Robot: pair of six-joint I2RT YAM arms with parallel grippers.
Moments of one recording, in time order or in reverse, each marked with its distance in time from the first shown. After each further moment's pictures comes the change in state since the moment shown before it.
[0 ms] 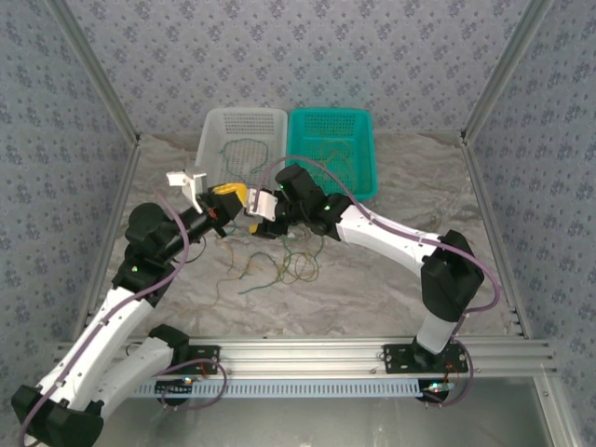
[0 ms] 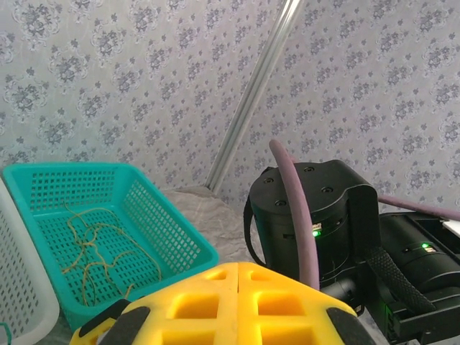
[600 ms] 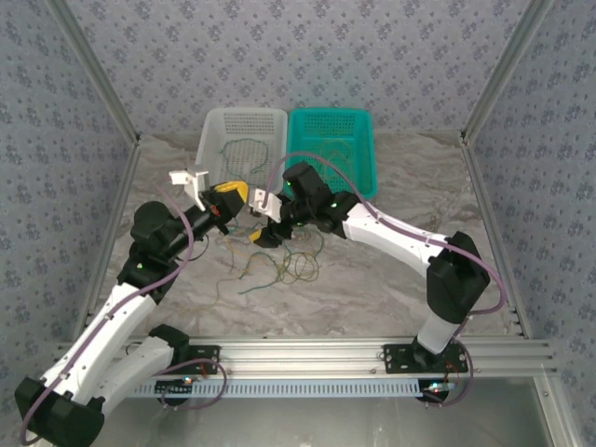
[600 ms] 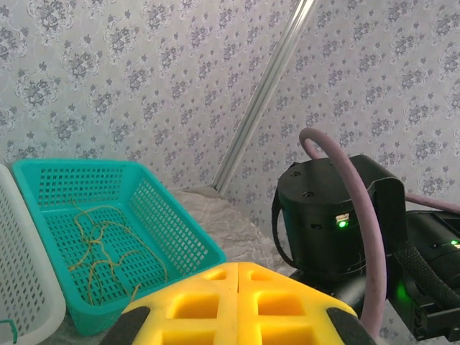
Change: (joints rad) left arm 0.000 0.034 -0.019 0.050 -0.019 -0.019; right arm -0.021 -0.012 -0.009 -0.042 -0.226 0.088
